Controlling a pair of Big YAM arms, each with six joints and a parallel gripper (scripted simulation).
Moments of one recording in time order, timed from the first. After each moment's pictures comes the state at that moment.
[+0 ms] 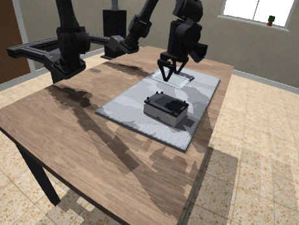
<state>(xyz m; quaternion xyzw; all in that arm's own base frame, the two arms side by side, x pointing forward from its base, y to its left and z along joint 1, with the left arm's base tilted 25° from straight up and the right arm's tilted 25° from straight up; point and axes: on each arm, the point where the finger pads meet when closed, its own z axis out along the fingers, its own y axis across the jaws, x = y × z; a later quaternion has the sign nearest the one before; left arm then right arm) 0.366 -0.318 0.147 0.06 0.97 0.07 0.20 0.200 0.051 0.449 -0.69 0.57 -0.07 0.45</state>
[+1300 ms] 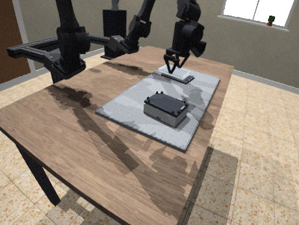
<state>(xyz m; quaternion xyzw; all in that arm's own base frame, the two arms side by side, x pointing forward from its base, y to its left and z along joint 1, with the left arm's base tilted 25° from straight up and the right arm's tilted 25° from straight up) 0.346 -0.204 0.136 0.06 0.98 0.07 0.20 0.200 0.051 0.449 -0.69 0.57 -0.07 0.45</state>
